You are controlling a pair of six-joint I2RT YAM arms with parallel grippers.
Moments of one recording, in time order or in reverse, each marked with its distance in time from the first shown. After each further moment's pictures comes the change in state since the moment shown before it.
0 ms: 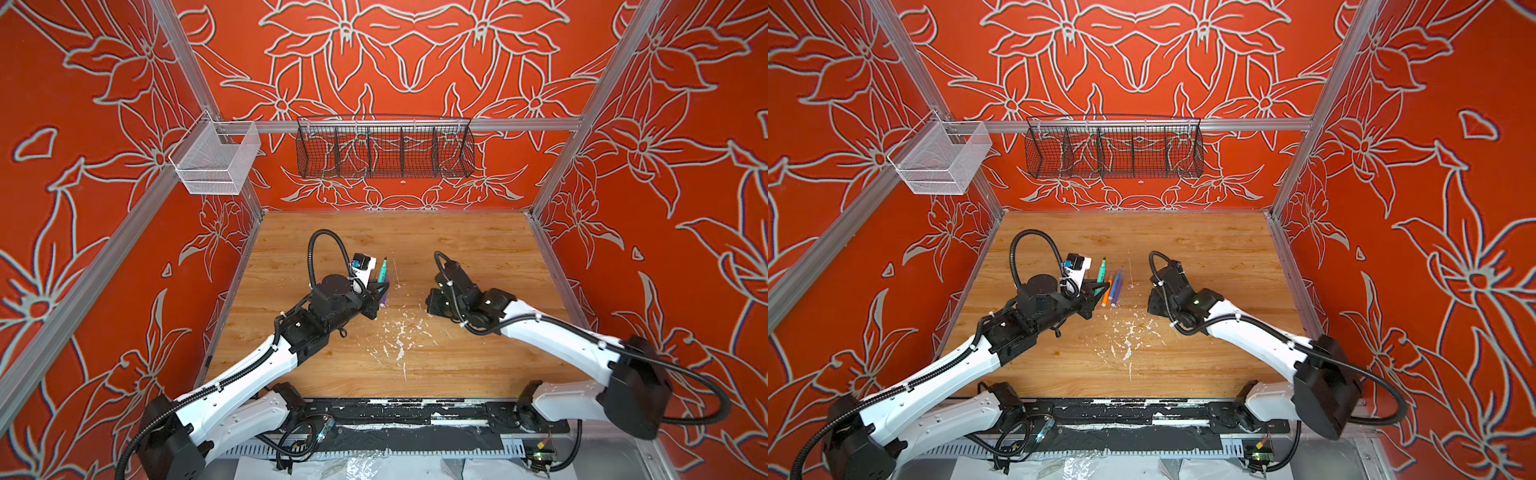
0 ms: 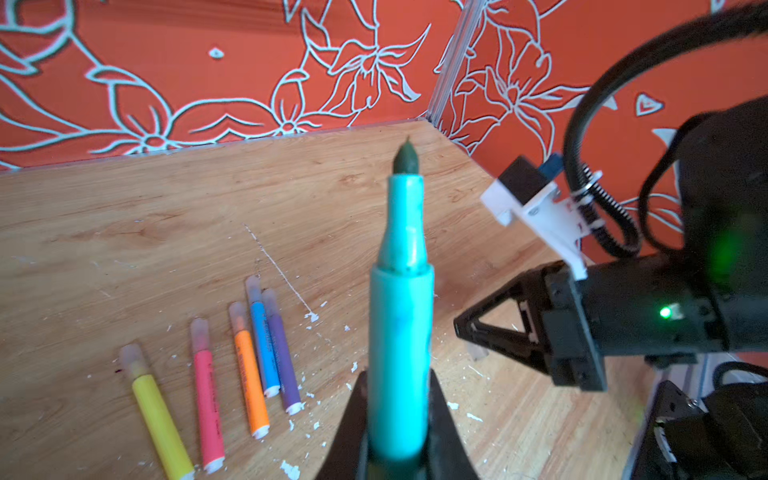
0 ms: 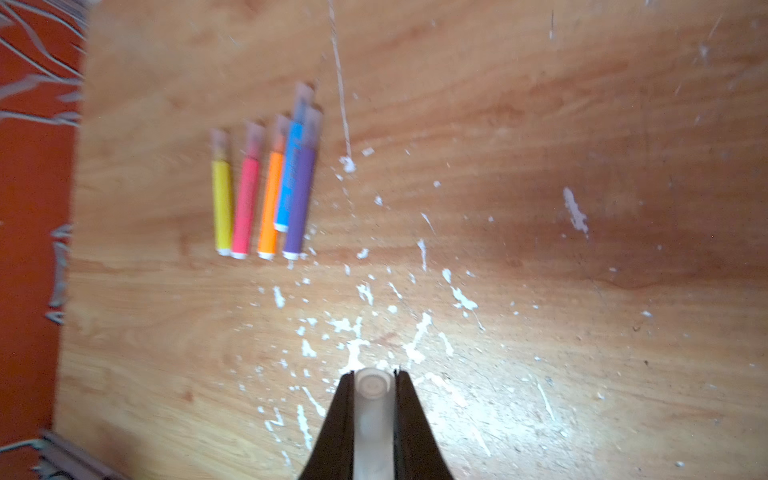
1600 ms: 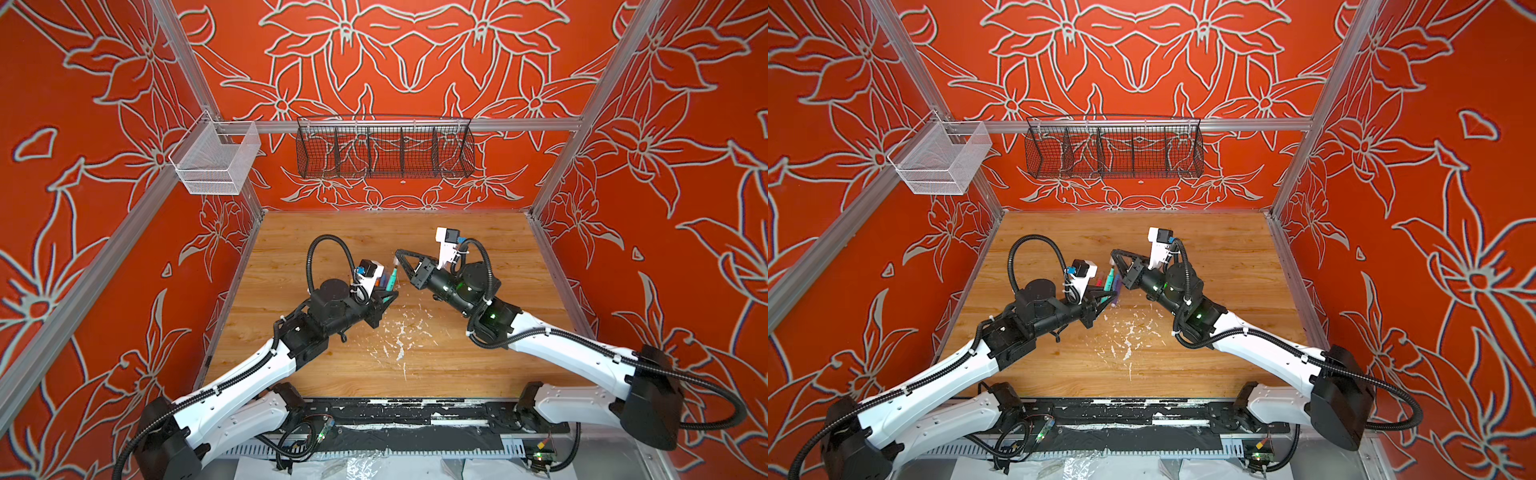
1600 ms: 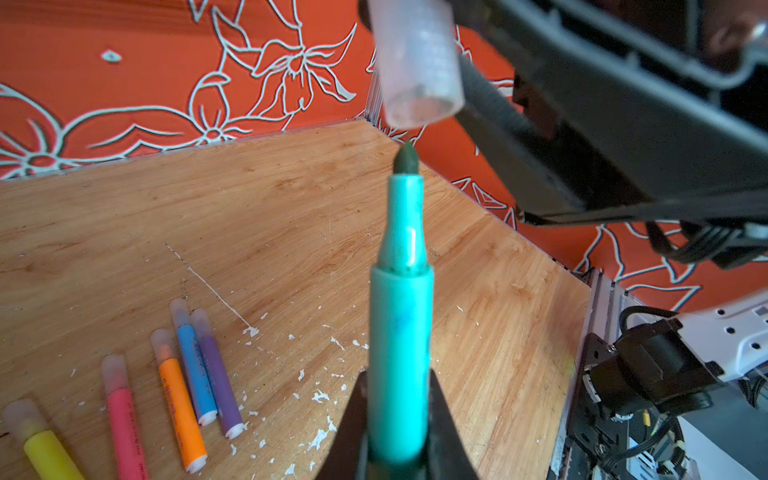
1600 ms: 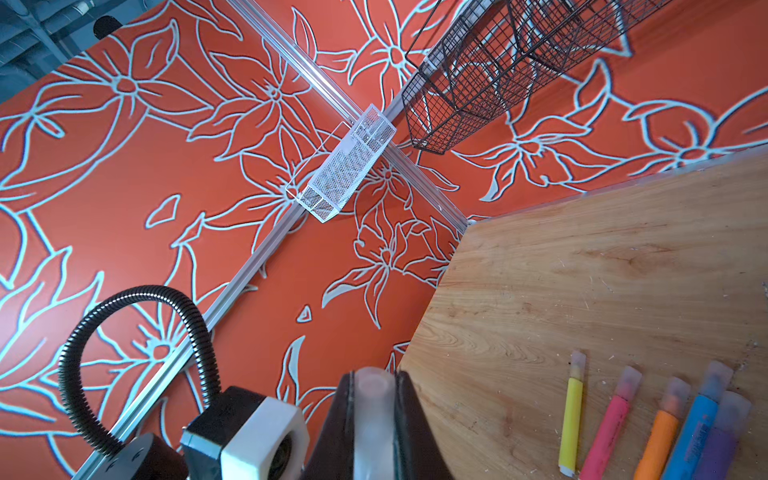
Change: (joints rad) left arm -0.028 -0.020 -0.023 0.049 0.135 0.023; right arm 0.102 -0.027 -0.042 0.916 -0.114 -0.036
